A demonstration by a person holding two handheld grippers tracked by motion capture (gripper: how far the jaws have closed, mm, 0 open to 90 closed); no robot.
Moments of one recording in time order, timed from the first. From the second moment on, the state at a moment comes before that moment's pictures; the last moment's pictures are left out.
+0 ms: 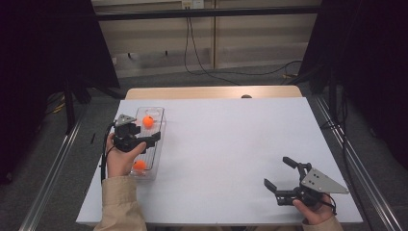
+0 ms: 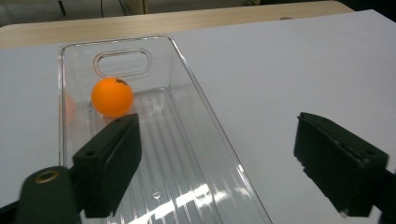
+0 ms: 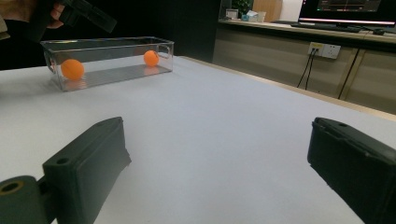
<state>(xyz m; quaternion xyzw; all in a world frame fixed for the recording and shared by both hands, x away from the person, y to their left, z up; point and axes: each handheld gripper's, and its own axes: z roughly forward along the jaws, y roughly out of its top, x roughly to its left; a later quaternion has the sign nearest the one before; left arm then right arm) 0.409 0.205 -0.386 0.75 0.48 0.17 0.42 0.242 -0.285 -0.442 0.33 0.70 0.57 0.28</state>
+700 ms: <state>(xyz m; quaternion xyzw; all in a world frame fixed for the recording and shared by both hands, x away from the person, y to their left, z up) 0.365 0.204 -0.398 0.72 0.45 0.20 0.48 0.242 -0.284 -0.442 0.33 0.70 0.57 0.28</state>
